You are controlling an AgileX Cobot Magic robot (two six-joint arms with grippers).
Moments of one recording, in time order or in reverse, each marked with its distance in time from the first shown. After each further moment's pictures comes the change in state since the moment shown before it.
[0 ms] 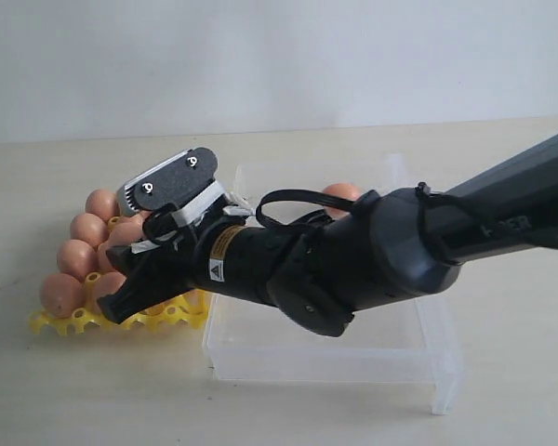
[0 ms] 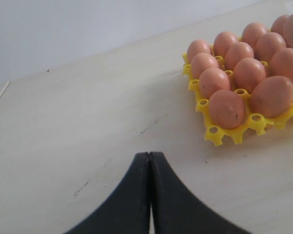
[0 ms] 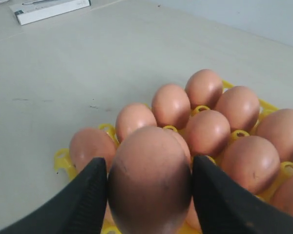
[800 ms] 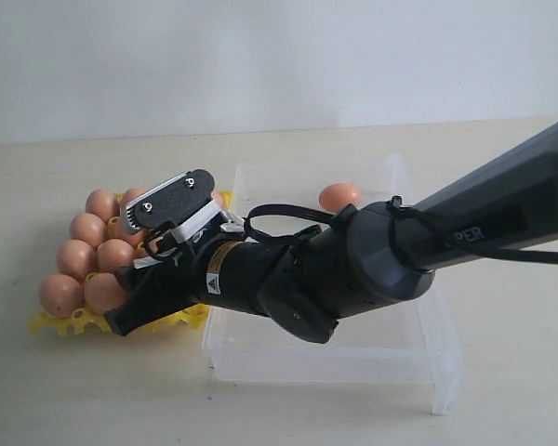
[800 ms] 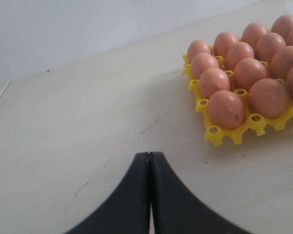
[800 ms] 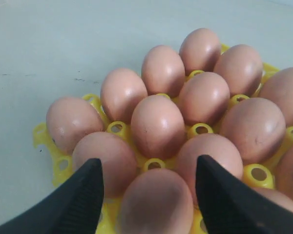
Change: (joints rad) left arm 0.000 0.000 0.000 0.000 0.000 0.000; right arm 0.001 0.068 -0.030 0.023 0.048 0.003
